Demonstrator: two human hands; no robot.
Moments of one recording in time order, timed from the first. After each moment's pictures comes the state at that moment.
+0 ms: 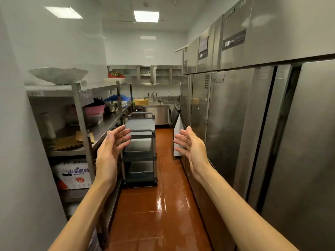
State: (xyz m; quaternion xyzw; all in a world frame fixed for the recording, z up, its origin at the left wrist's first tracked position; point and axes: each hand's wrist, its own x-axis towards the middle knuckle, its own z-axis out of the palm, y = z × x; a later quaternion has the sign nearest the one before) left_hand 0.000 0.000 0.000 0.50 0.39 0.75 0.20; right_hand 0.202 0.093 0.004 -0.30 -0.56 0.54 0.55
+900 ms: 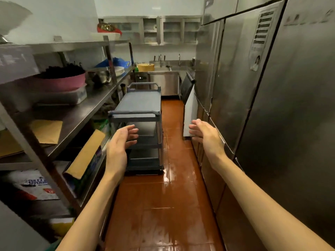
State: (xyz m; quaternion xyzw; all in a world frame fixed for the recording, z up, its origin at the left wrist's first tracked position) left_hand -0.140 0.464 -0.111 0.47 0.55 0.67 0.18; right_hand 0.079 0.565 -0.091 -0.41 -0.61 0.47 0.49
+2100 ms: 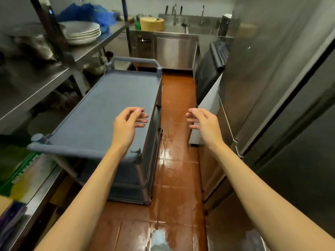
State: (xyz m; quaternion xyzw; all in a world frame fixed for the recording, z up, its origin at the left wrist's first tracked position) left_hand -0.343 1.262 -0.197 0.38 0.62 0.64 0.24; right_hand -0.142 1.368 -0.183 -0.41 -0.64 0.51 0.41
